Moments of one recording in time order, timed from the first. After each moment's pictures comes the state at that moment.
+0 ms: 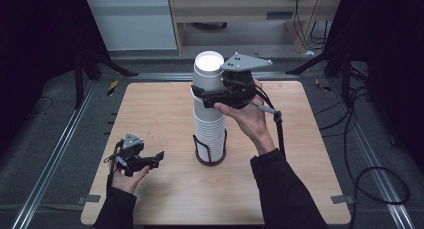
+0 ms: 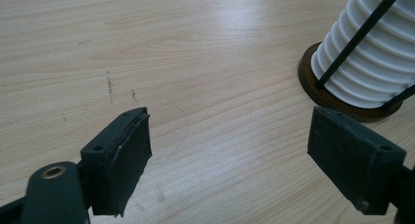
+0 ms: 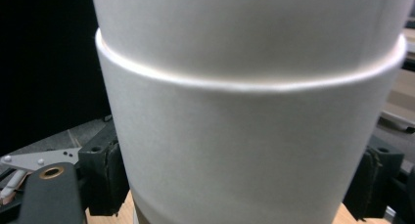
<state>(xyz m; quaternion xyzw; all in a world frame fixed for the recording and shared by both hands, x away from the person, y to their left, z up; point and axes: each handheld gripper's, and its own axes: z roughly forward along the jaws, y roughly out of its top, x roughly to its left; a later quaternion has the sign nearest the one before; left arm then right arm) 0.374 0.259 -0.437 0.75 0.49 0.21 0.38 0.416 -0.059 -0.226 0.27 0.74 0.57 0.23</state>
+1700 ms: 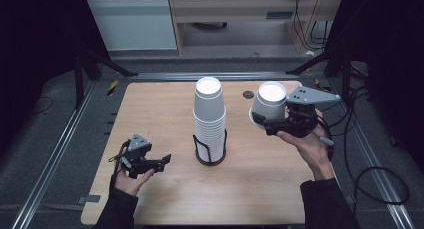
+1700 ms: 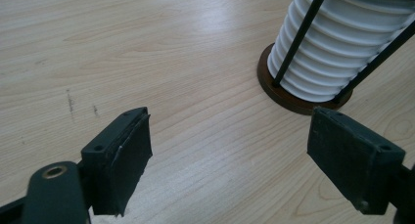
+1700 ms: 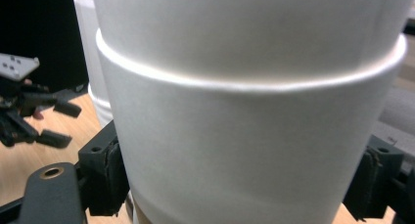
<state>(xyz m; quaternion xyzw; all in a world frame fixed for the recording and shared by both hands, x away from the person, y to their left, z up) 0.366 0.241 -0.428 0.78 0.44 0.19 0.39 0.381 -0.189 -0.288 0.32 0.76 0.52 0.24</state>
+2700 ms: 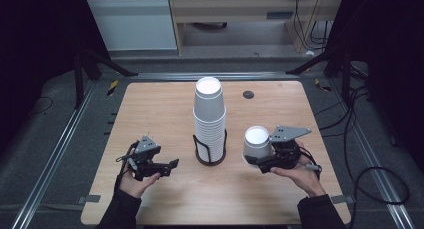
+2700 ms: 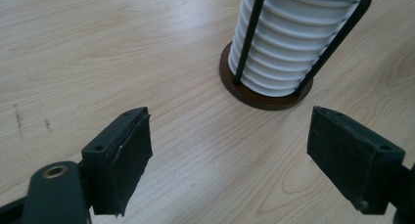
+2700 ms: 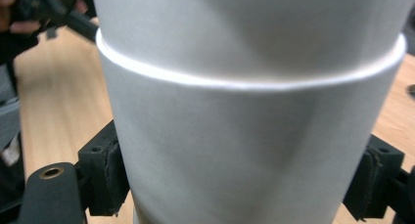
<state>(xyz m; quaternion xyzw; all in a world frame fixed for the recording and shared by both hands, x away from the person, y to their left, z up) 0.361 0.222 -0.427 0.81 0.40 0.16 0.40 0.369 -0.182 -0.391 0.25 0.83 0.47 0.14</state>
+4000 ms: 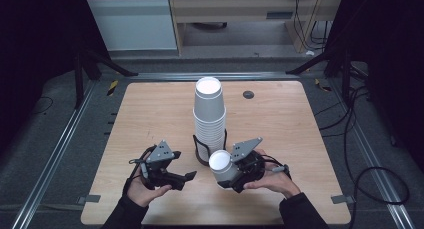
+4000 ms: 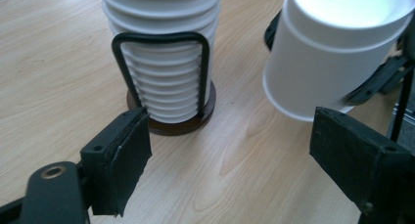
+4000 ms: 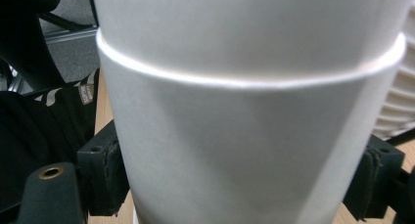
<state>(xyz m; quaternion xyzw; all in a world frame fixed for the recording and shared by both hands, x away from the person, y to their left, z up) 0.332 0.179 -0.397 0.84 0.29 0.12 0.44 0.367 -0.100 -0.423 0.10 0.90 0.42 0.03</state>
